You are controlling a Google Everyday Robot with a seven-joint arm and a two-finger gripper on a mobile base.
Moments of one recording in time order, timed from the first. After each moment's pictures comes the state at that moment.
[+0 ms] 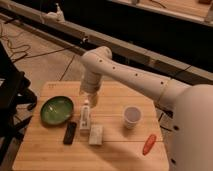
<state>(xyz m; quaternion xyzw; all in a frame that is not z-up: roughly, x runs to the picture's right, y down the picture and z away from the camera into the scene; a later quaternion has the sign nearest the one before) -0.102 0.055 0.755 -0.31 -0.24 -0.24 0.89</state>
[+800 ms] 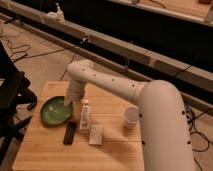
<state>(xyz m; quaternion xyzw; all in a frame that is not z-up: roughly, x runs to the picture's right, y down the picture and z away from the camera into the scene) -0.180 0.119 0.810 -0.36 -0.31 -0.27 0.84</state>
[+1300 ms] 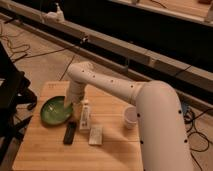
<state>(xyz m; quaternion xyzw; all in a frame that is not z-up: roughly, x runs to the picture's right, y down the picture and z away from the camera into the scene) -0.181 0.118 0.809 -0.36 -0.32 -0.28 0.83</state>
